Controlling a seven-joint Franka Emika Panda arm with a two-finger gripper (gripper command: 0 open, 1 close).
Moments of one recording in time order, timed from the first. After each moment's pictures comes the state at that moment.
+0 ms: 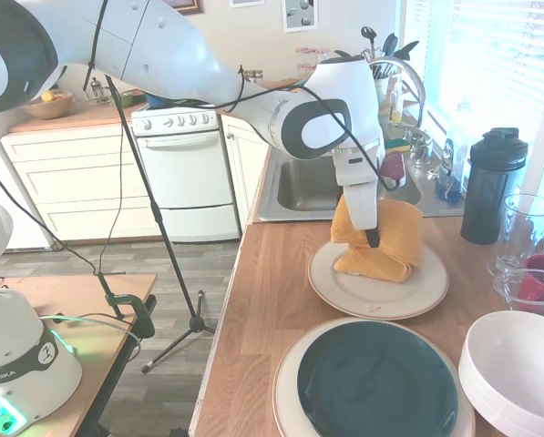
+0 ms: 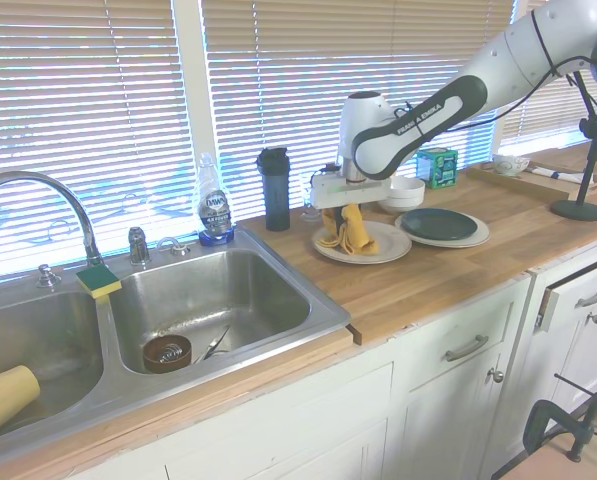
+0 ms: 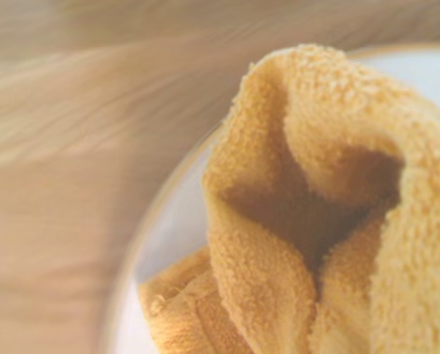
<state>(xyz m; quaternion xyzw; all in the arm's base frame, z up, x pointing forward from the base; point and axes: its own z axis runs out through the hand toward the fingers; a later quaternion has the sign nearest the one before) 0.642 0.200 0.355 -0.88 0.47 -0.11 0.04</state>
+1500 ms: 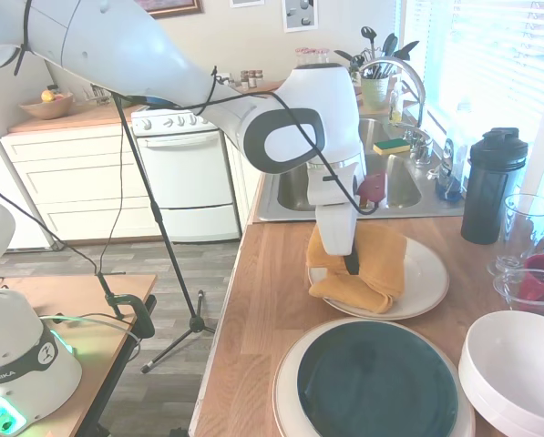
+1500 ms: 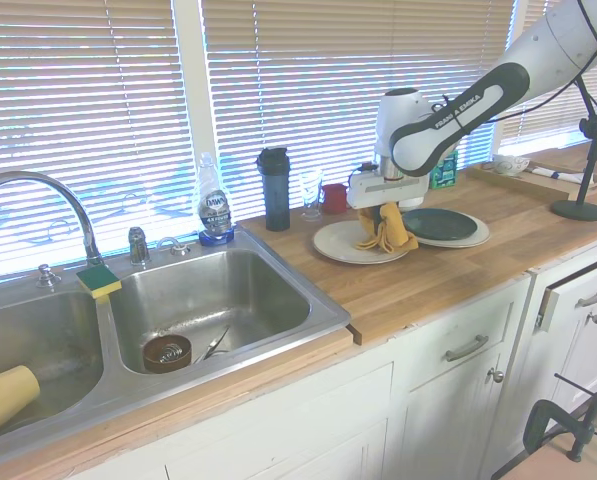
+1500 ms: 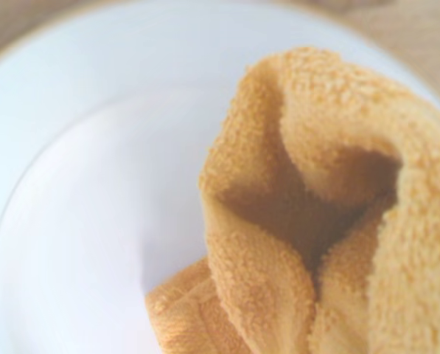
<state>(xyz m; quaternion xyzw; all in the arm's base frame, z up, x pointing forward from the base) 0.580 0.148 0.359 -0.88 0.47 -0.10 0.01</state>
